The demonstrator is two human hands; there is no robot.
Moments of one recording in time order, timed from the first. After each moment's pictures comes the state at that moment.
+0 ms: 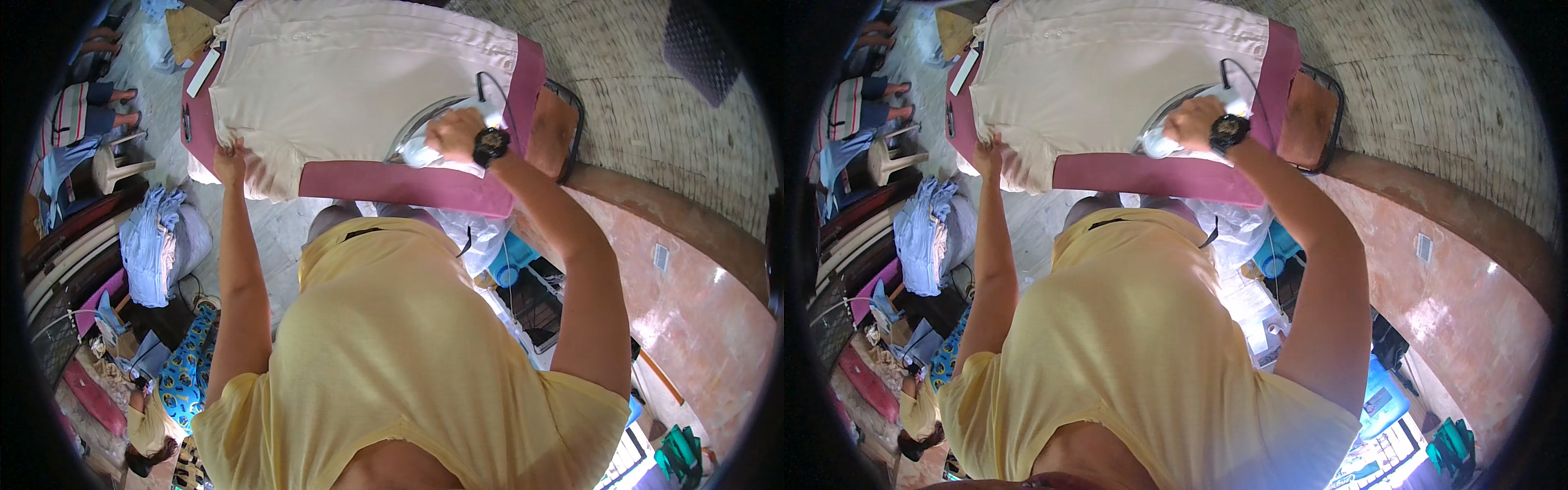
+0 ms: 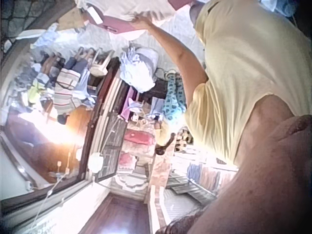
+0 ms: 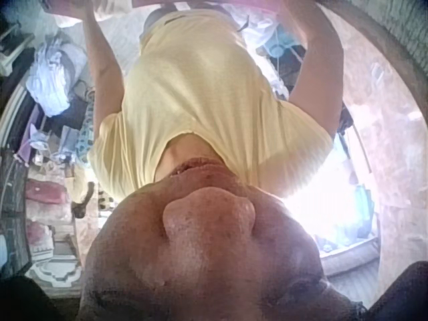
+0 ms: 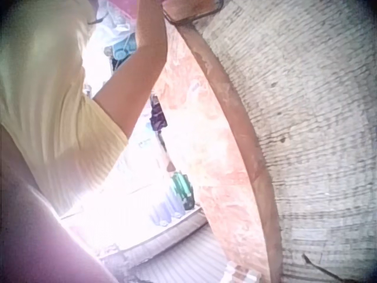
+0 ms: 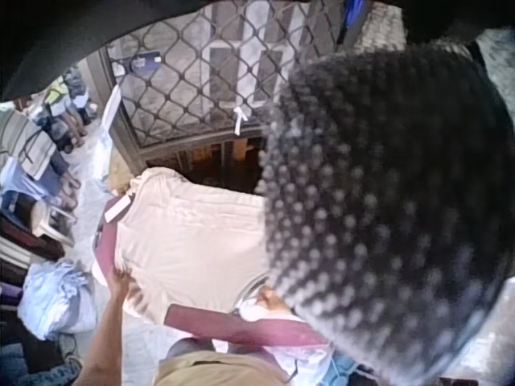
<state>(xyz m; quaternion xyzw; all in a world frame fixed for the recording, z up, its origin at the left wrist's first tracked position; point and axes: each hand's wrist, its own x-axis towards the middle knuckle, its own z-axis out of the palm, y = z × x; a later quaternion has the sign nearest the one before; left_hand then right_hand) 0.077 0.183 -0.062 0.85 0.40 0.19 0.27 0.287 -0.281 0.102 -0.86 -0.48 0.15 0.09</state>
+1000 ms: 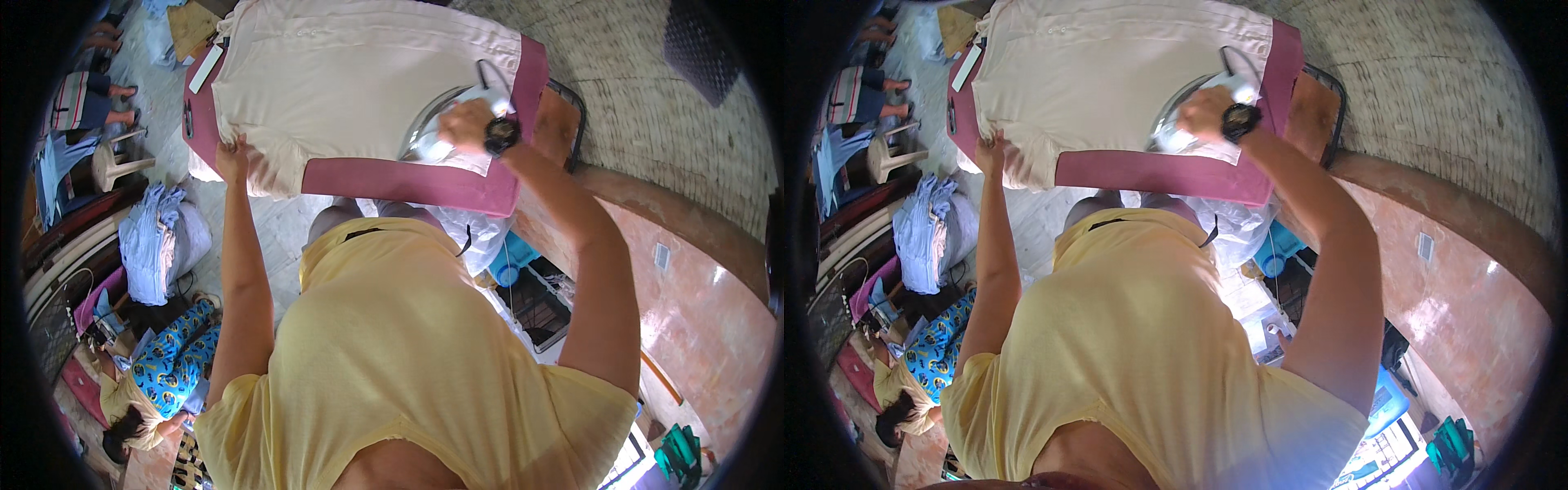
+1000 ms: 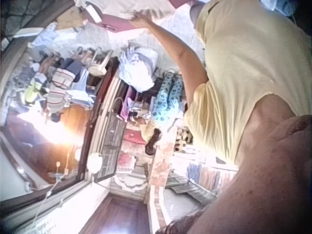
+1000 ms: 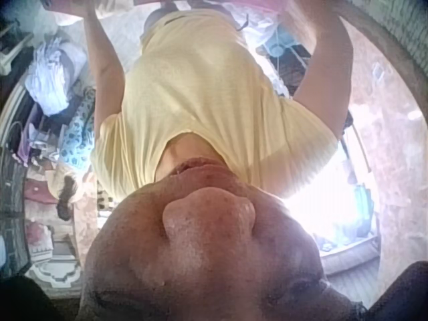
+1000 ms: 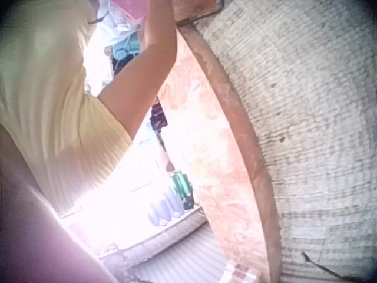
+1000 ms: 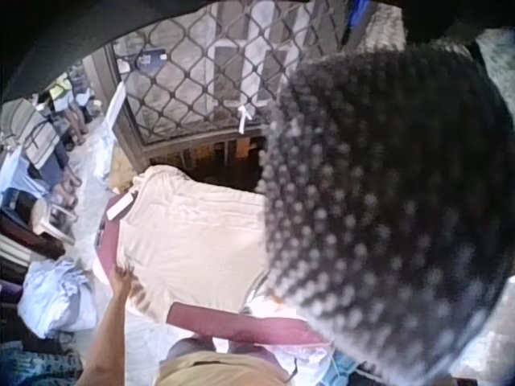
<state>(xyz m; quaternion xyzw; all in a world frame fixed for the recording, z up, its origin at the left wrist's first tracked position) 0.080 0.174 -0.048 0.85 0.41 0.19 0.26 0.310 -0.292 0.102 -0.77 -0.62 0.12 -0.01</state>
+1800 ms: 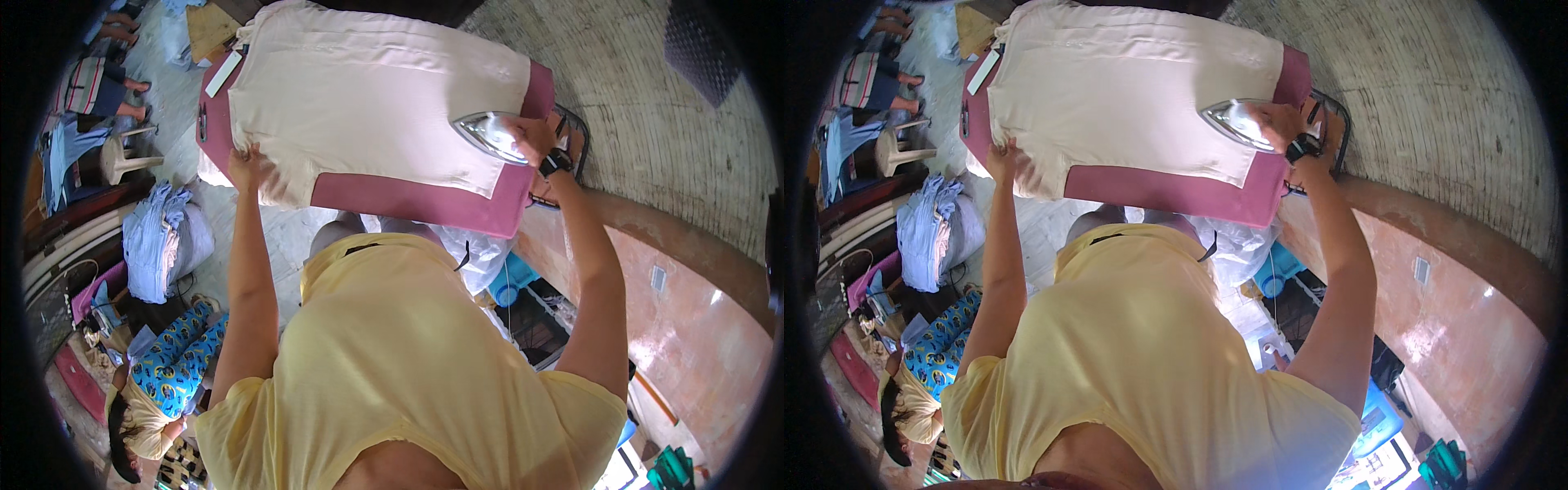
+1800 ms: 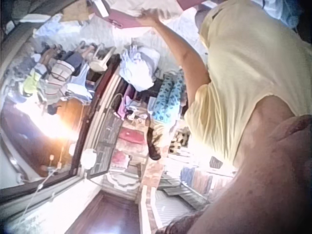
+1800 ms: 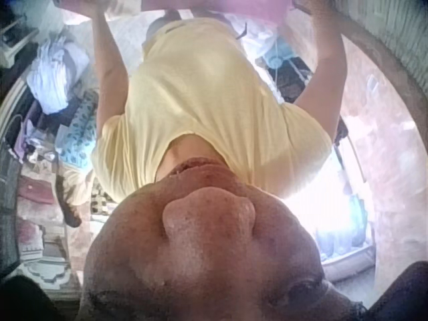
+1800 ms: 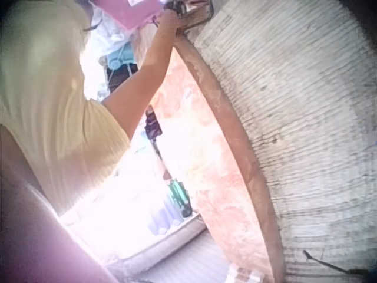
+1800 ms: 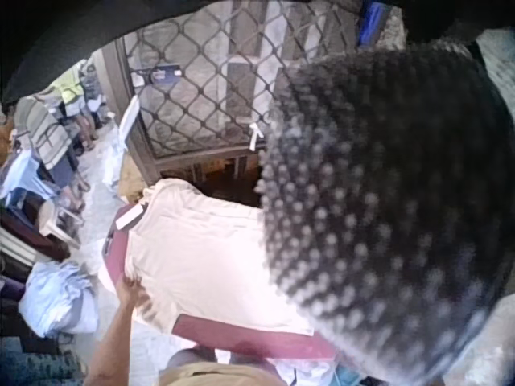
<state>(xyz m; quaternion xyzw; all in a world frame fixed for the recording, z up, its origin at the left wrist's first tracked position) 0.087 0.161 -0.042 0.84 0.41 0.22 0.28 0.357 -0.369 0.114 -0.94 -0.20 0.22 0.18</state>
